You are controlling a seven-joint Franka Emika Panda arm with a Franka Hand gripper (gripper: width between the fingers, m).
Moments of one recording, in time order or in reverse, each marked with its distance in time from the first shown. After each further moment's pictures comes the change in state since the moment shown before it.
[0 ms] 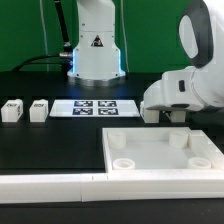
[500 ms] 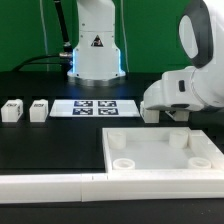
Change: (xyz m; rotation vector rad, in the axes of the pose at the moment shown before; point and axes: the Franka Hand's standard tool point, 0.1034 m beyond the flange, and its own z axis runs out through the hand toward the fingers) arm 0.000 0.000 0.000 0.000 0.000 0.000
